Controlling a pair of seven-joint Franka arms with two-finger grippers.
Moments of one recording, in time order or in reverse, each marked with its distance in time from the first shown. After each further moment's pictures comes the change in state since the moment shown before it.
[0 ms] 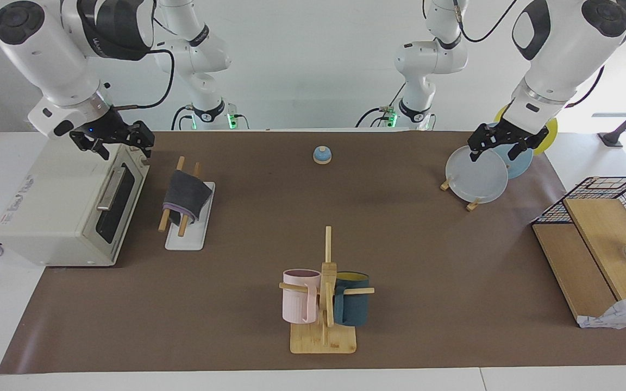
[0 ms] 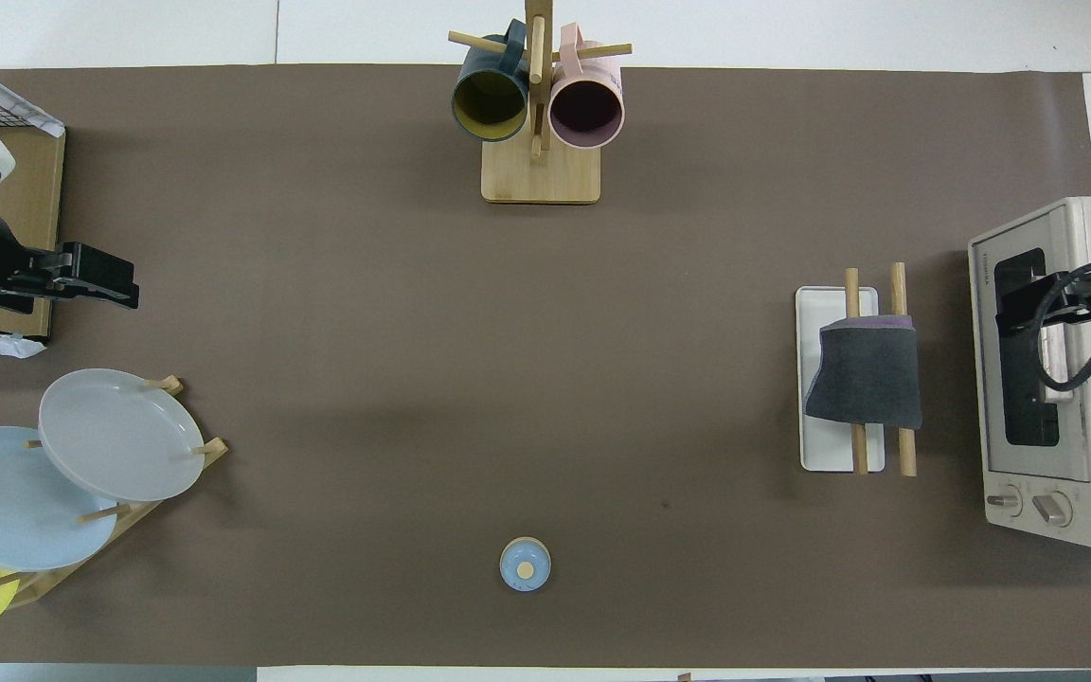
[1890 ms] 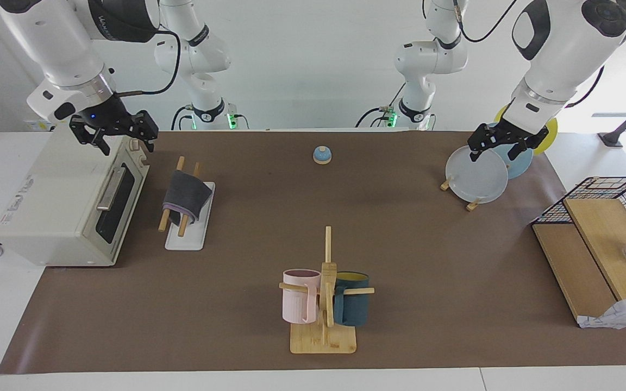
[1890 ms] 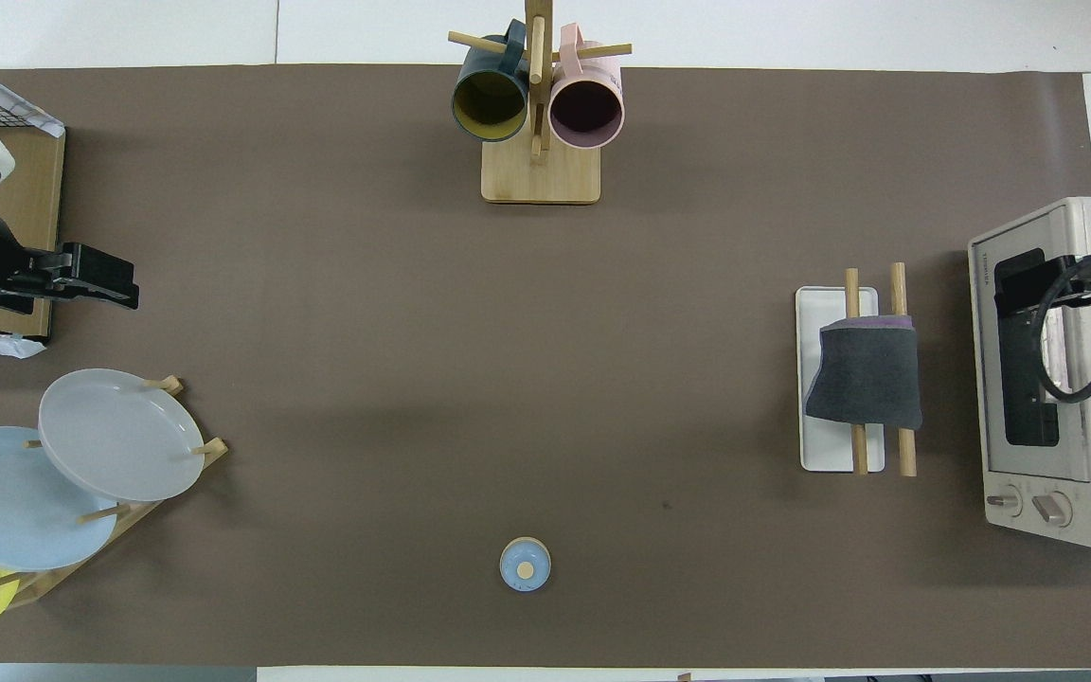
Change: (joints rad) left arm 0.000 0.000 0.000 0.000 0.000 0.000 0.000; right arm -0.038 -0.014 0.079 0.052 0.000 0.010 0.007
